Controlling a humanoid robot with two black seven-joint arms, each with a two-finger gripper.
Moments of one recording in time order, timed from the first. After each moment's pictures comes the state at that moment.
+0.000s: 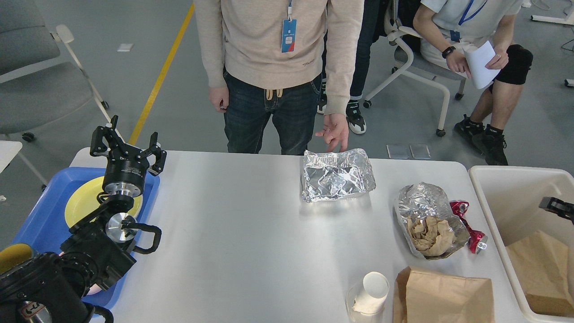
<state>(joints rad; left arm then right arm) -0.81 0.04 -0.60 -0.02 -0.32 -0.63 -0.59 0.88 -0.54 -0.91 0.15 -0.25 0.29 0.08</state>
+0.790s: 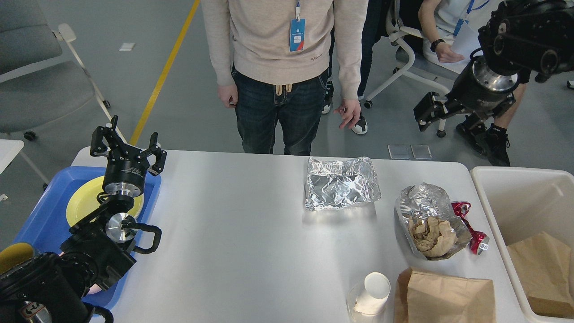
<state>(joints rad) -0.81 0.04 -0.60 -0.02 -0.32 -0.63 -0.59 1.93 -0.28 -1.22 0.81 -0.36 0.88 0.08</state>
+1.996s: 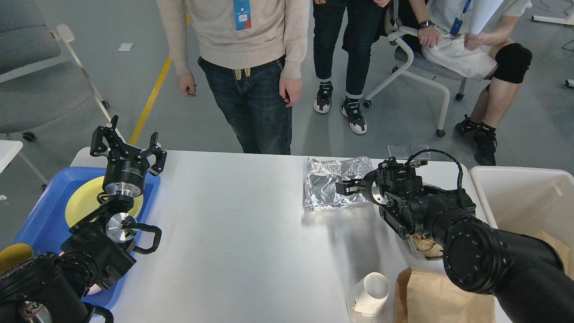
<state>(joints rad) -0.81 0.04 -0.60 -0.02 -0.32 -0.63 -0.59 1.01 0.15 -1.10 0.14 -0.40 0.11 0.07</state>
